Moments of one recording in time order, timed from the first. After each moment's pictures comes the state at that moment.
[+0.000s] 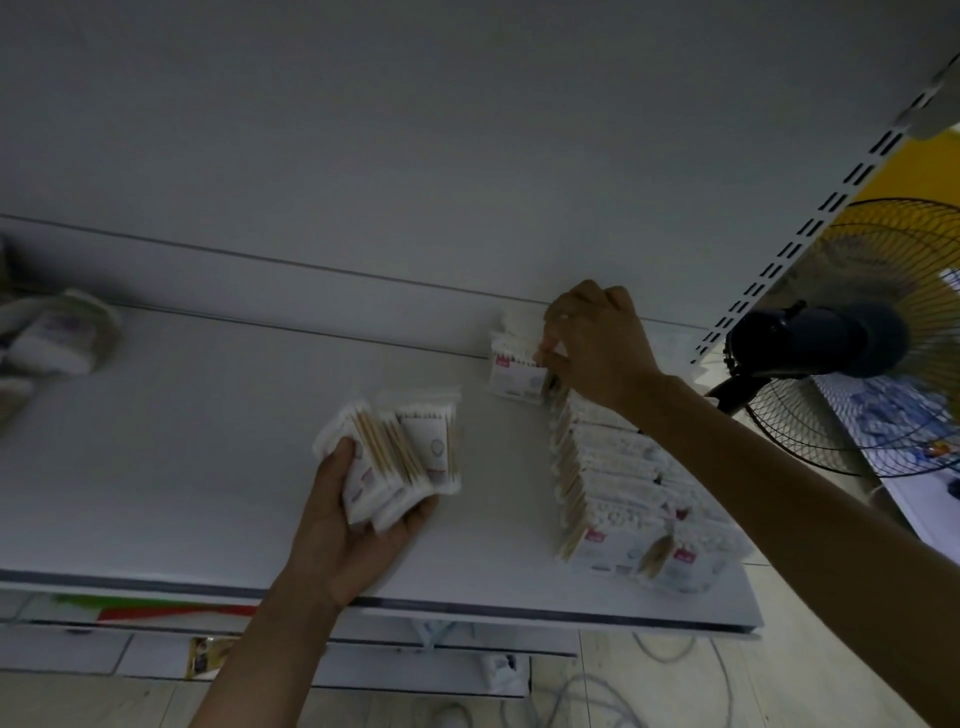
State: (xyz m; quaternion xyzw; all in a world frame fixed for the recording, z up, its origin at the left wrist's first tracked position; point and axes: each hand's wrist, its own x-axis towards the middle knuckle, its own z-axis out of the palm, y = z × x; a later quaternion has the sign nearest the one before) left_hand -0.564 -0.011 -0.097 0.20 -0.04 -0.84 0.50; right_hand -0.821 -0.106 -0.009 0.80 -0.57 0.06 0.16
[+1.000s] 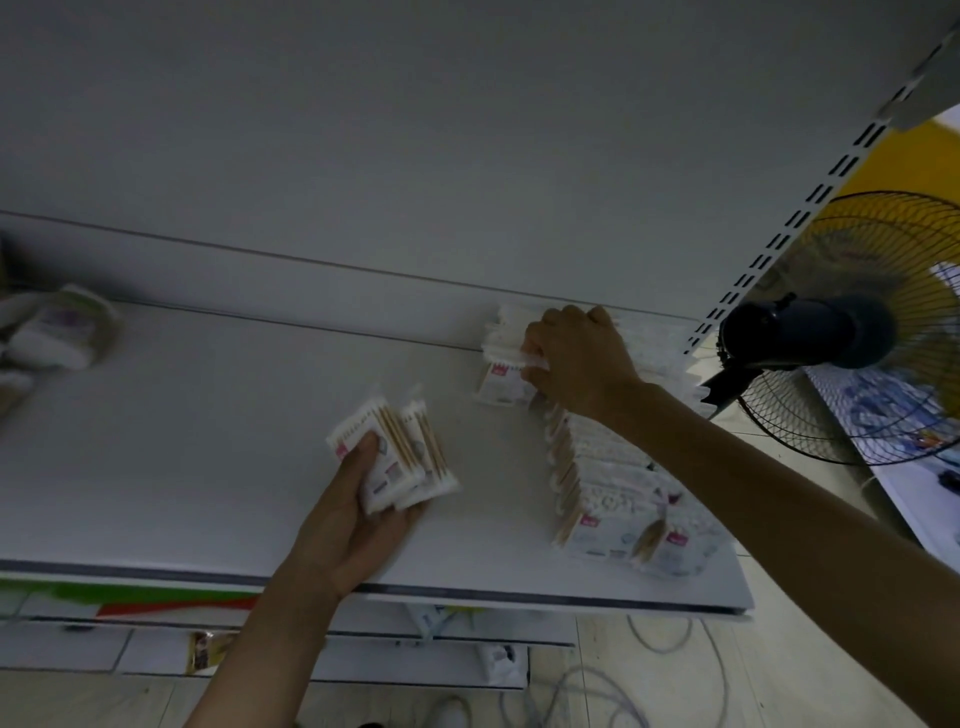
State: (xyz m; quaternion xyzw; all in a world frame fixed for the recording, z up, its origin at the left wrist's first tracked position) left_hand -0.569 -0.008 -0.100 0.23 -0.09 -0.83 0.50; right_hand -0.796 -0.083 -0.002 0.78 -0.62 -0.03 0.08
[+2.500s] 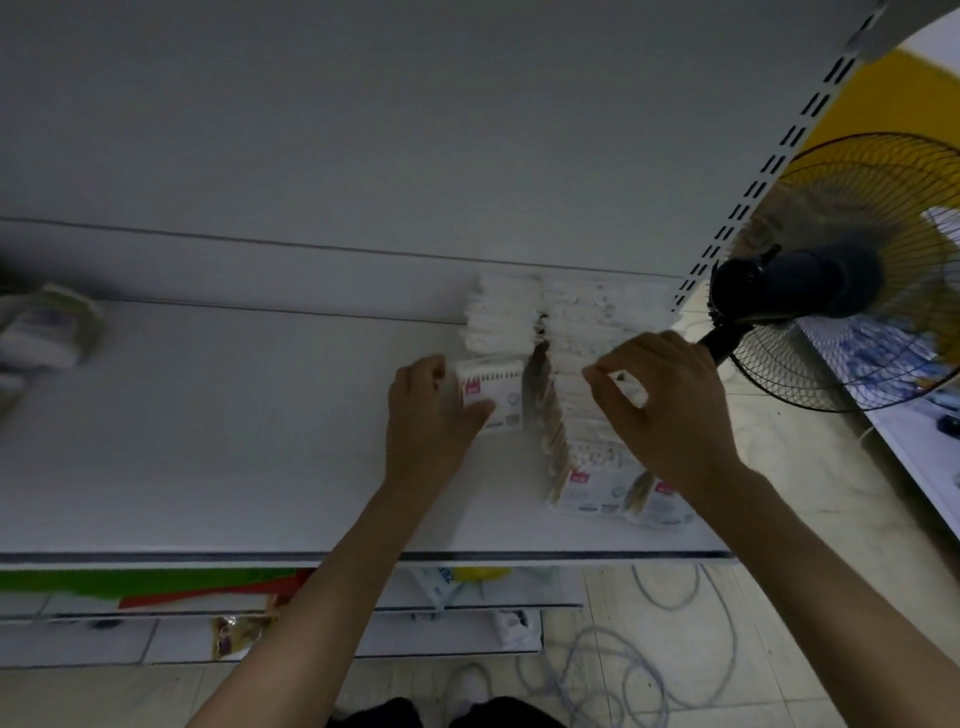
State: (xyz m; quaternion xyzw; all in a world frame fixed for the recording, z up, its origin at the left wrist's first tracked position) left_hand -0.635 -0.037 -0.098 0.57 -0.64 -0.34 0.39; right_hand -0.835 0.024 -0.011 0.72 -0.63 0.28 0.10
